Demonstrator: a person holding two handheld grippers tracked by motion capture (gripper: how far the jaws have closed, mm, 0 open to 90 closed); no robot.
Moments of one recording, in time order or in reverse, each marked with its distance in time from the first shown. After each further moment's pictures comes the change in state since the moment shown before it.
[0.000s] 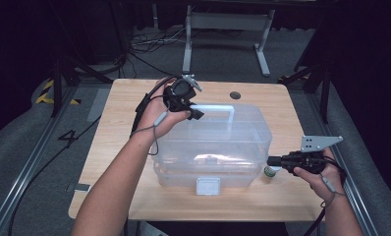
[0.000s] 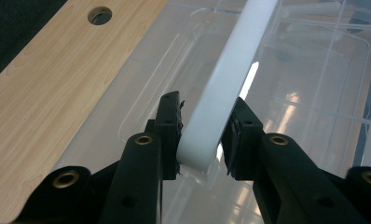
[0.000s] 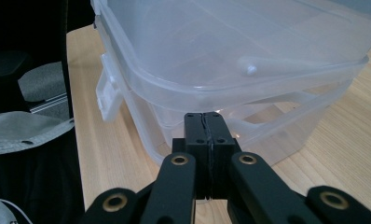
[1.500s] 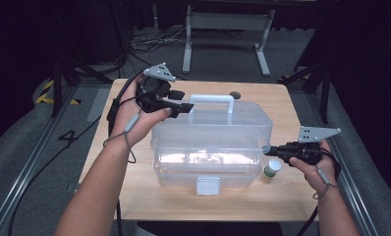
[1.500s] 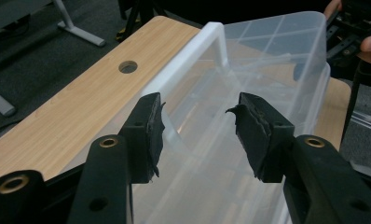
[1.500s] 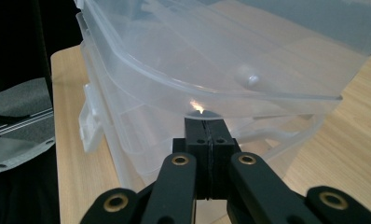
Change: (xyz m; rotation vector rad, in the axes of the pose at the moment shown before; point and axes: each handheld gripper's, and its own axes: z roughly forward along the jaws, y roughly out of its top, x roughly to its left) left arm -0.021 -0.028 -0.077 -0.270 0.062 -0.076; right arm -0.008 0.022 0.006 -0.059 -0.047 -0.014
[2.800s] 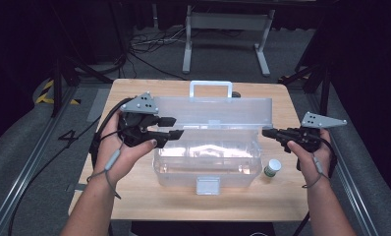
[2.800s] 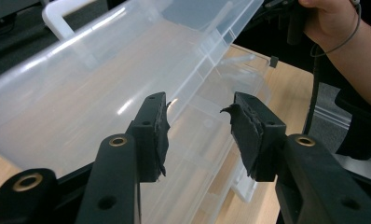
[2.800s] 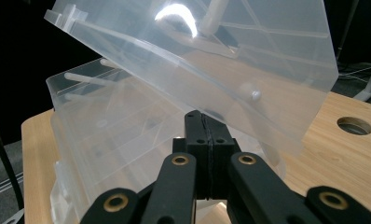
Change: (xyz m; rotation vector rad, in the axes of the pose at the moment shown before) left arm -0.039 -0.054 -0.021 -0.047 -0.045 -0.028; right arm -0.008 0.025 0.004 -0.177 -0.125 0.103
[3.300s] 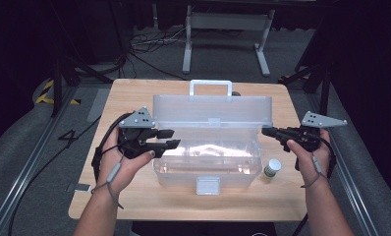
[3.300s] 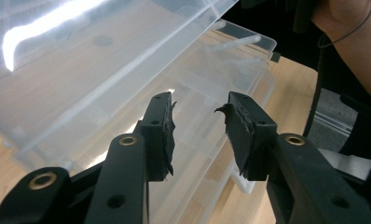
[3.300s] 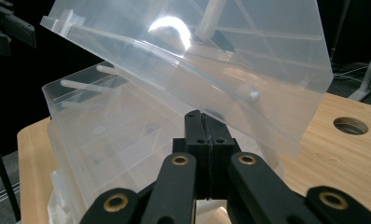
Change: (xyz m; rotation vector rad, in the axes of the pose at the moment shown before) left arm 0.003 -0.037 0.014 -0.023 0.008 -0.051; right arm 0.001 0.000 0.001 -0.018 -0.022 0.021
